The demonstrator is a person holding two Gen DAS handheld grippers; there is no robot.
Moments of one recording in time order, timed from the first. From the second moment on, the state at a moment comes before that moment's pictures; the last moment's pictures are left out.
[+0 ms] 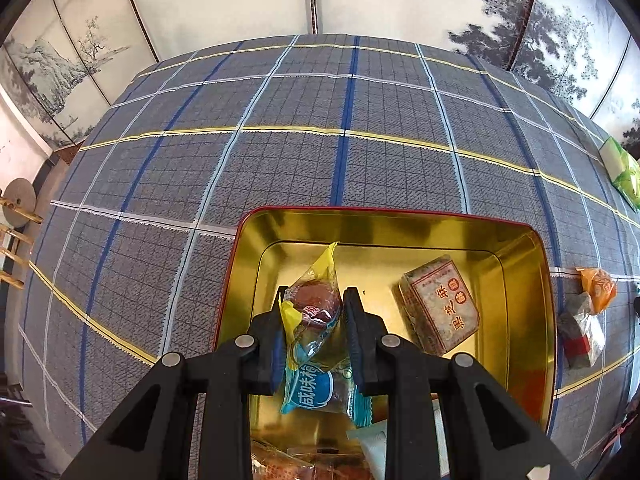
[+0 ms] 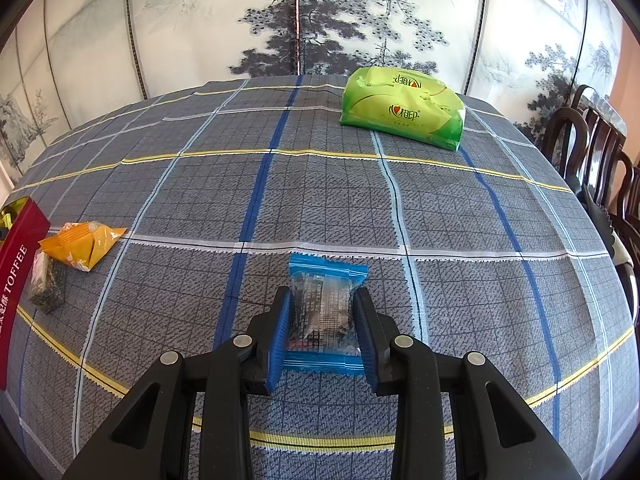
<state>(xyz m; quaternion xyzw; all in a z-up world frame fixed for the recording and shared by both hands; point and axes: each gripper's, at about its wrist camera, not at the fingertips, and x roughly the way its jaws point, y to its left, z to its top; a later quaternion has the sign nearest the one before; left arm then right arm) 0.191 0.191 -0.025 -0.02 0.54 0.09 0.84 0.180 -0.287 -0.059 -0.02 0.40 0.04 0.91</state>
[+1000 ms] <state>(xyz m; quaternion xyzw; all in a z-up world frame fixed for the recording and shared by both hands) 0.153 0.174 -0.010 0.01 0.52 0.08 0.85 0.183 -0.297 -0.059 -0.02 0.41 0.03 0.91</state>
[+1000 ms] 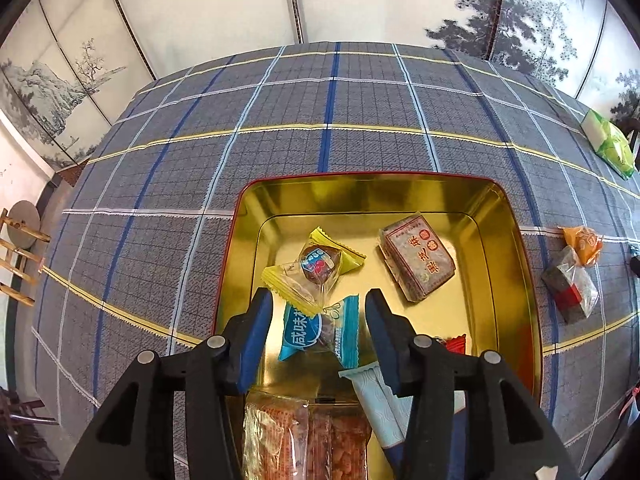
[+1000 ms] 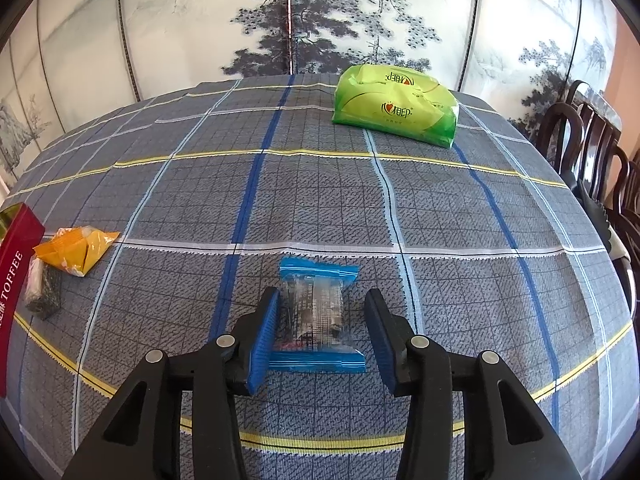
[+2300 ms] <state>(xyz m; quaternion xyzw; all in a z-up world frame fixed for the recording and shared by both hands) 0.070 0.166 0.020 -0.01 0.48 0.10 0.87 0.177 -0.268 -0.030 -0.01 0.42 -0.01 0.91</state>
